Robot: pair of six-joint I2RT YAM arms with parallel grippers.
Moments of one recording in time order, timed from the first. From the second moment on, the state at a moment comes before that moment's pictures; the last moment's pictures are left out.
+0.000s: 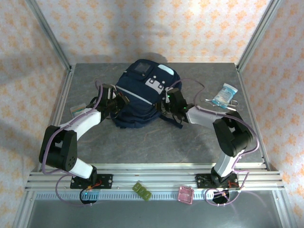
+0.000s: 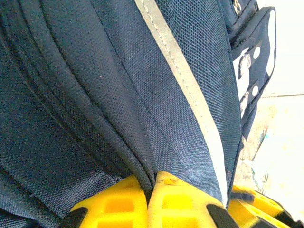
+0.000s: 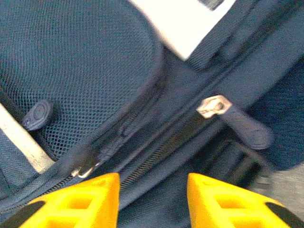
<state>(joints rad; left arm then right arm) -0.19 1.50 0.89 -0.09 0.26 -0.91 0.56 1.71 1.00 0.01 -0.07 0.42</state>
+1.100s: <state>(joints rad) -0.16 1.03 0.66 0.17 -0.53 -0.26 0.25 1.19 0.62 0.40 0.48 0.41</state>
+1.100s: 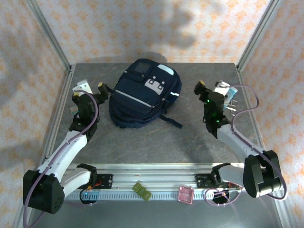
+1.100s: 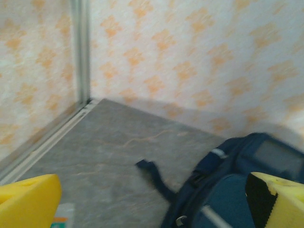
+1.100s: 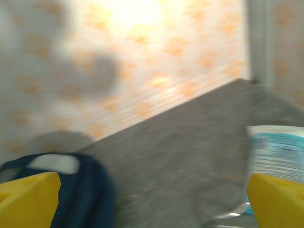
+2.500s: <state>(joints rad) -0.09 1.55 0.17 1.30 -0.53 -0.09 0.07 1.52 0.22 1.14 0.31 0.19</state>
